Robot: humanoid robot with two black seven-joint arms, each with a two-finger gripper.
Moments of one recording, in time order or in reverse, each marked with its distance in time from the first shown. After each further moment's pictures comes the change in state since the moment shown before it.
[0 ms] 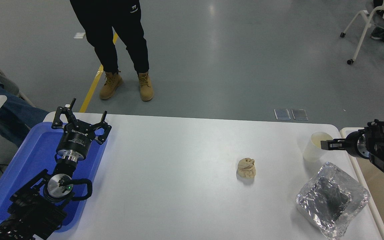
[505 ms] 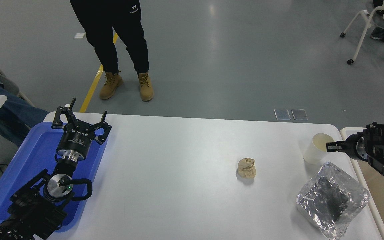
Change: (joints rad) left arm -0.001 0.000 0.000 0.000 0.000 0.000 0.000; right arm -0.006 0.004 0.002 0.003 0.001 0.001 -0.020
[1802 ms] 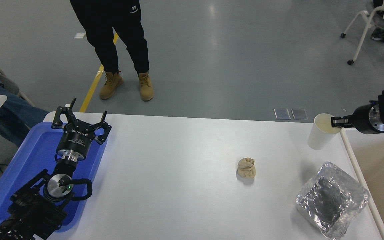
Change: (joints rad) left arm 0.001 0.000 0.000 0.000 0.001 0.000 0.001; right arm 0.672 -0.187 -0.207 0.605 0.001 0.126 0.007
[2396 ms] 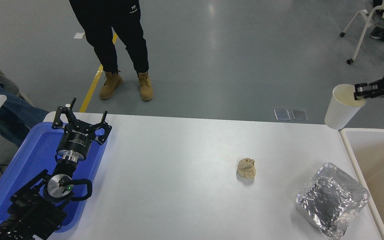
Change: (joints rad) left arm 0.000 0.000 -0.001 0.000 0.000 -0.002 0.001; right arm 0.463 -0.018 -0.269 0.250 0.005 0.088 0.000
